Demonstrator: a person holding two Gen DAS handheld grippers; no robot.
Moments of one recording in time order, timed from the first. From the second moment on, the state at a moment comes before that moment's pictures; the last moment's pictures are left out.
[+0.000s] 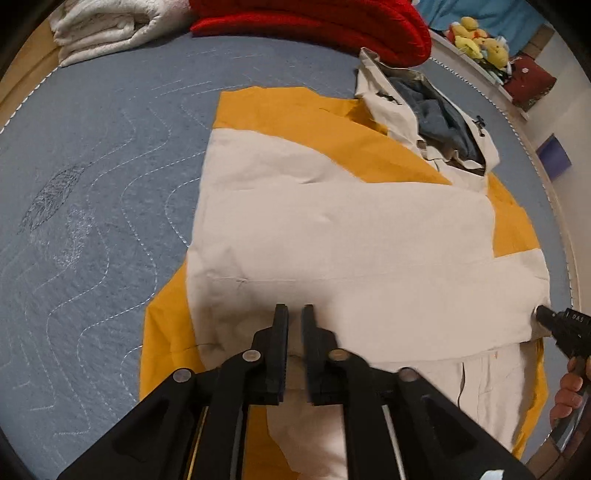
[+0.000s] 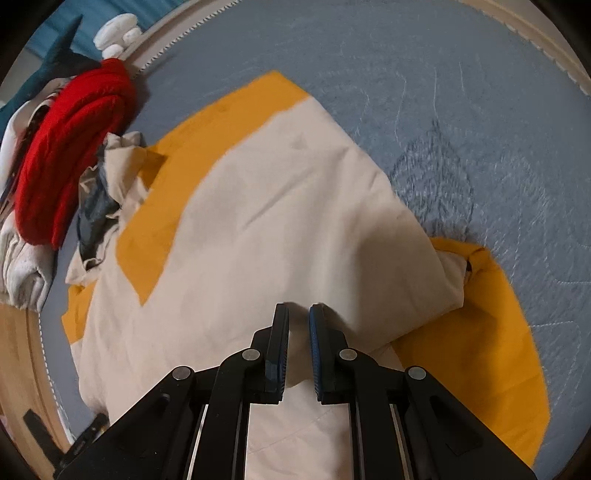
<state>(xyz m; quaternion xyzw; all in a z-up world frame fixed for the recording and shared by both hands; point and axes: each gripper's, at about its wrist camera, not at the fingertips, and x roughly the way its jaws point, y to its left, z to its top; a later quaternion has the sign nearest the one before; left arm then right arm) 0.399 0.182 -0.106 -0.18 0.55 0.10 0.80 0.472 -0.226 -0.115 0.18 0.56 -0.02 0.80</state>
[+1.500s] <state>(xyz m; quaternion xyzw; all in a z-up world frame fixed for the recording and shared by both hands) 0.653 0.194 0.006 -0.13 0.44 0.08 0.88 0.421 -0.172 0.048 0.02 0.34 0.15 0.93</state>
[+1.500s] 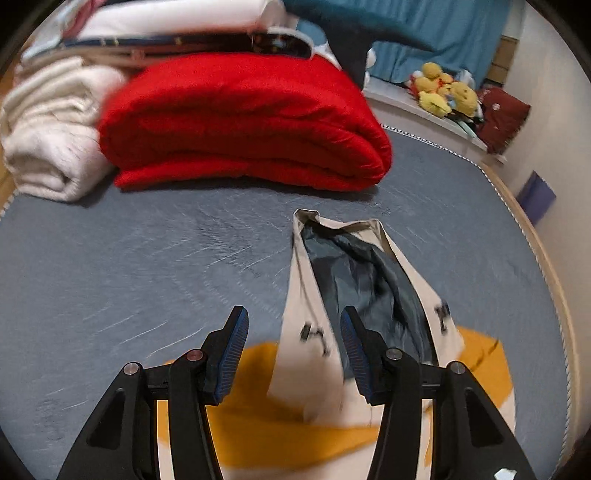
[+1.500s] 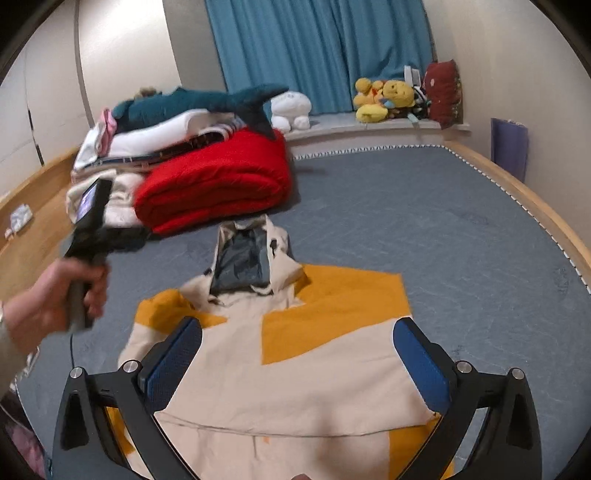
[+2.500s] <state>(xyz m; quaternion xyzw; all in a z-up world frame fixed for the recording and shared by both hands) 0.684 0.154 0.008 -0.01 0.45 -0.03 0.89 0.448 -0.169 0.017 0.08 0.39 0.11 0.91</state>
